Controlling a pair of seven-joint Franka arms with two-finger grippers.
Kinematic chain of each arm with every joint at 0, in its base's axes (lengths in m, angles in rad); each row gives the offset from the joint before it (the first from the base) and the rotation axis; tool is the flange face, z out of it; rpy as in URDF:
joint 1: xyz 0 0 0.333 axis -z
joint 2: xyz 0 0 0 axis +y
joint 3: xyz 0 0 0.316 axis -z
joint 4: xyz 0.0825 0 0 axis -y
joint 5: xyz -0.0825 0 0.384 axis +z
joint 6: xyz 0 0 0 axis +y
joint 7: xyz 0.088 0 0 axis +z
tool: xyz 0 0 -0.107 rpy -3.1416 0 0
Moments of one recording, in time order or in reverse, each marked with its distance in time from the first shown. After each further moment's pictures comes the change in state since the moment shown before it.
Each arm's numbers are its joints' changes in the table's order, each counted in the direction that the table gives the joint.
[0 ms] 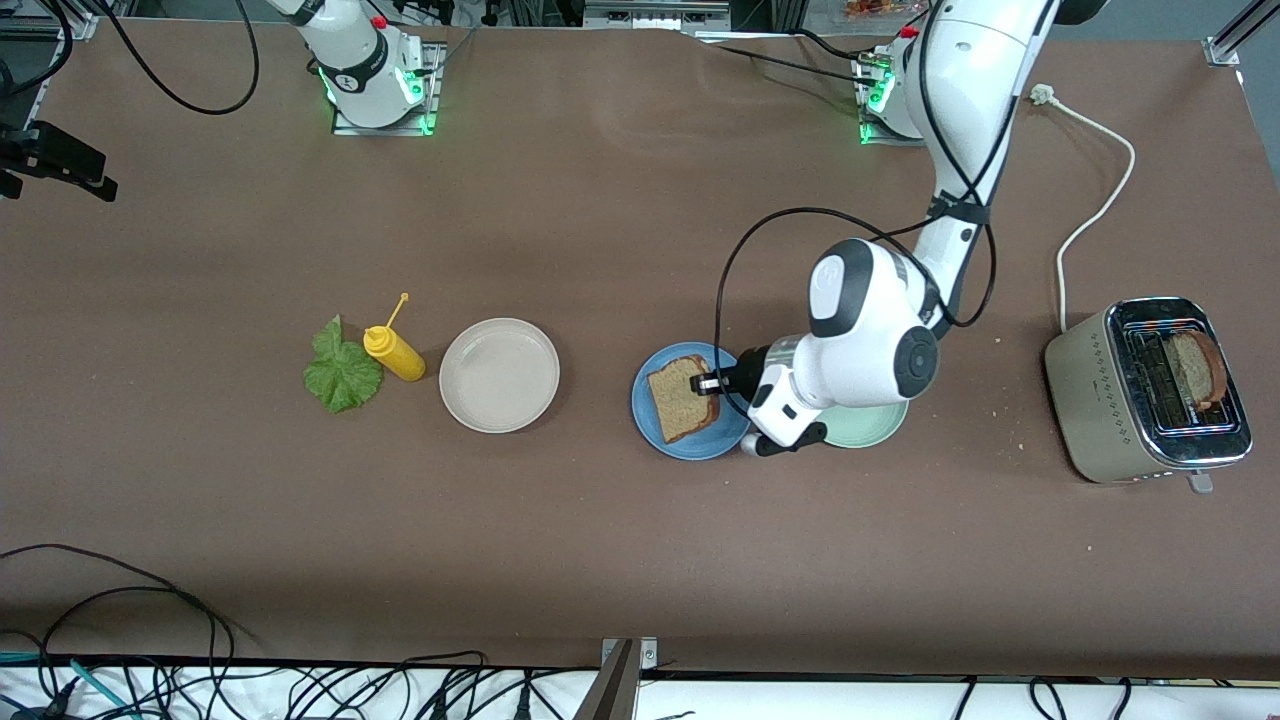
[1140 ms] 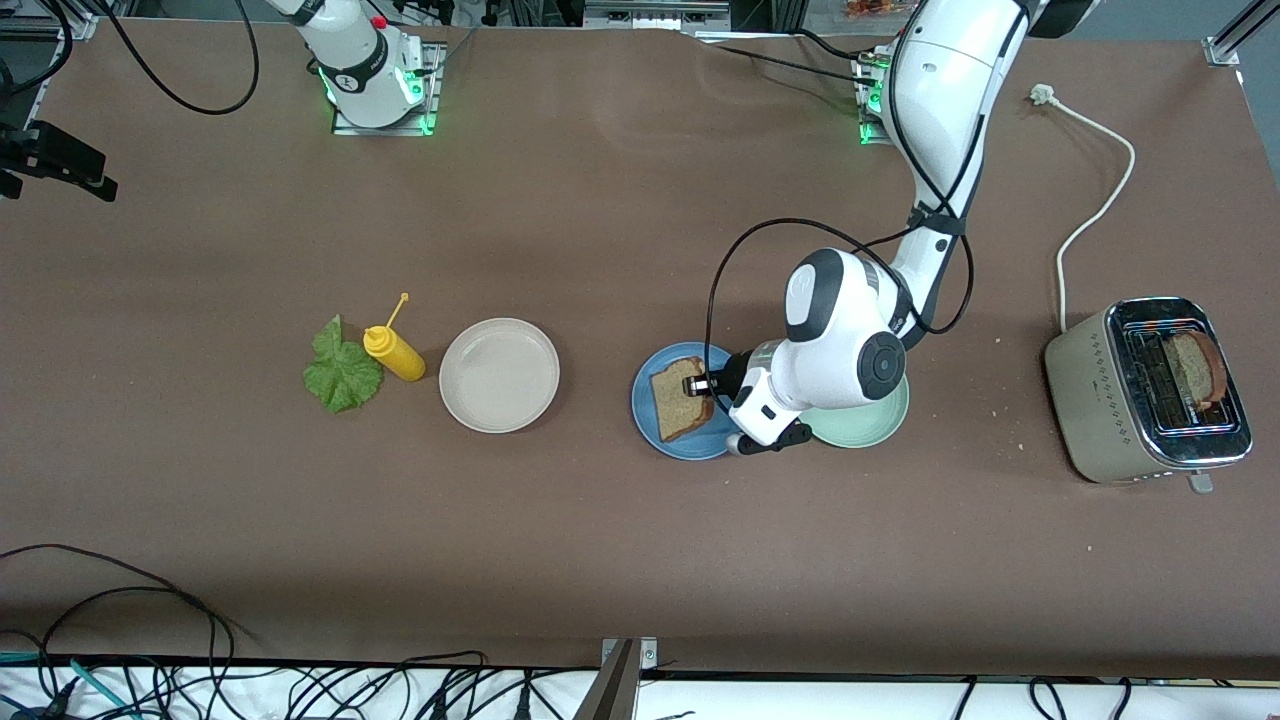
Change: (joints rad) left arm 0.038 0.051 -0.024 0.000 0.031 -0.033 -0.011; right arm 0.000 0.000 0.000 0.000 0.000 0.000 0.000
